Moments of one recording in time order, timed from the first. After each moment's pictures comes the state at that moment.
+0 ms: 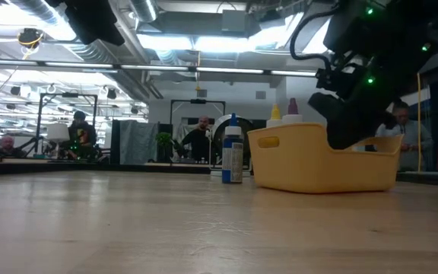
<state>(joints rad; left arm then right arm) -0.41 1.12 0.88 -0.53 -0.32 -0.51 0.22 1.50 0.69 -0.43 0.70 1.04</state>
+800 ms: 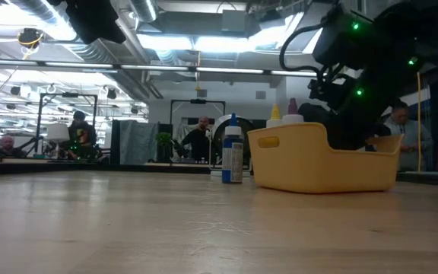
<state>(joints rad) -0.41 1.12 0.88 -0.51 -0.31 -0.51 0.20 1.58 0.69 -0.33 0.69 1.06</state>
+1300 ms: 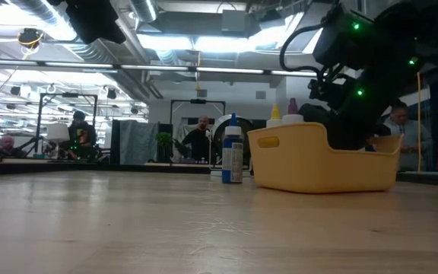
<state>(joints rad) -0.41 1.12 0.88 -0.51 -0.31 -0.51 0.20 1.58 0.69 -0.33 0.69 1.05</state>
